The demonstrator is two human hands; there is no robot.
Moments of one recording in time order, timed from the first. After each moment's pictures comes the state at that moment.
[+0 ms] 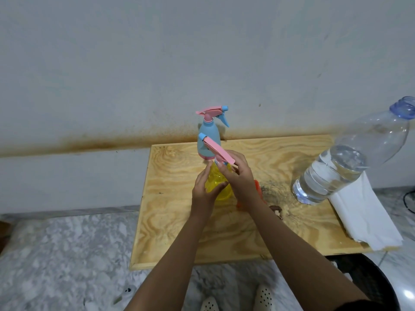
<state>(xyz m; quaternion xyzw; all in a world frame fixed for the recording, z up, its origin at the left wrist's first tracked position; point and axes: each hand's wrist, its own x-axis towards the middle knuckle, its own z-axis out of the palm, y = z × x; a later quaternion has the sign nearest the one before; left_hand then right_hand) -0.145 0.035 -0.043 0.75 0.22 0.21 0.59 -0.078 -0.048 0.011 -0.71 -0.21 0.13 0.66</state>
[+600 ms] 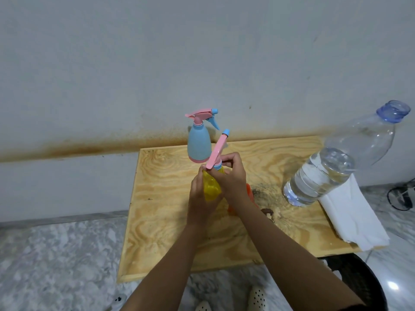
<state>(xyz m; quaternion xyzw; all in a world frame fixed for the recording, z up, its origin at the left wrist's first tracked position) -0.136 0.026 -0.057 0.84 0.20 0.23 0.44 -0.074 -0.037 0.018 -0.72 -0.11 0.10 0.67</state>
